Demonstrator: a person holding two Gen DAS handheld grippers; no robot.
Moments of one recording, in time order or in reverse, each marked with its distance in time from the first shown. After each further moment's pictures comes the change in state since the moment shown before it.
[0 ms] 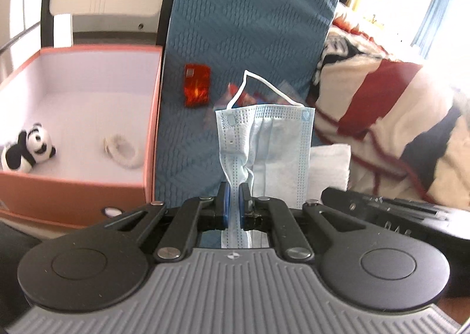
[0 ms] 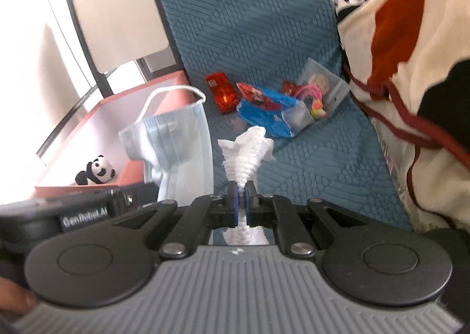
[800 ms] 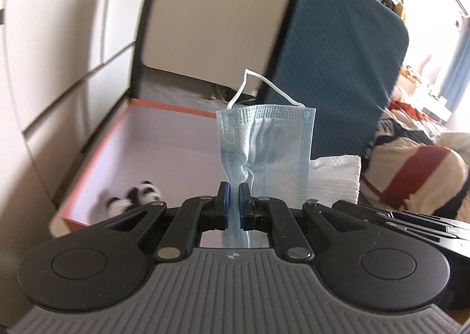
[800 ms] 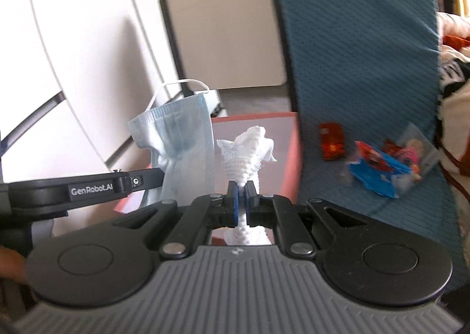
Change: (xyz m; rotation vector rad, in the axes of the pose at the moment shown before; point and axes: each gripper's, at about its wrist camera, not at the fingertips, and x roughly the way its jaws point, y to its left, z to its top) left arm -0.118 0.138 0.066 -0.112 -0.141 0.136; right arm -0.006 0.159 0.050 -0.150 -0.061 0.188
